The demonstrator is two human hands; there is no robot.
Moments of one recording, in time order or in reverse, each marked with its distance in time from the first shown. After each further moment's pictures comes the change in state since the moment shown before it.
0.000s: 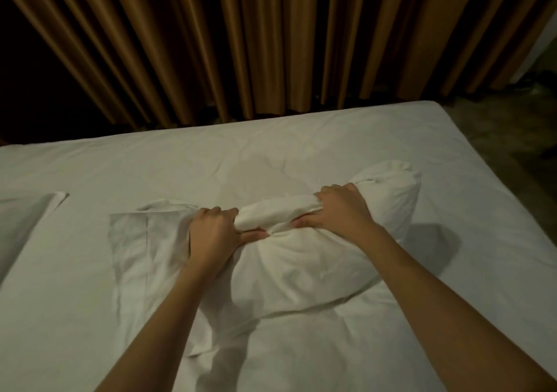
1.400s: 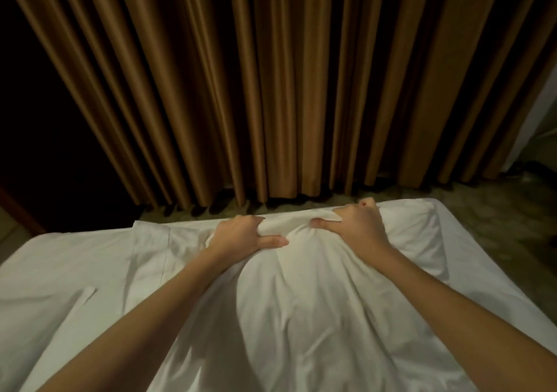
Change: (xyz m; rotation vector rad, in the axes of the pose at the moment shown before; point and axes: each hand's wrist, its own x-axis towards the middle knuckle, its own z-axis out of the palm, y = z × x) left_hand 0.184 -0.025 -0.172 -0.167 -0.339 0.002; right_hand 0.090 -0.053 -0.180 0.095 0.334 0.085
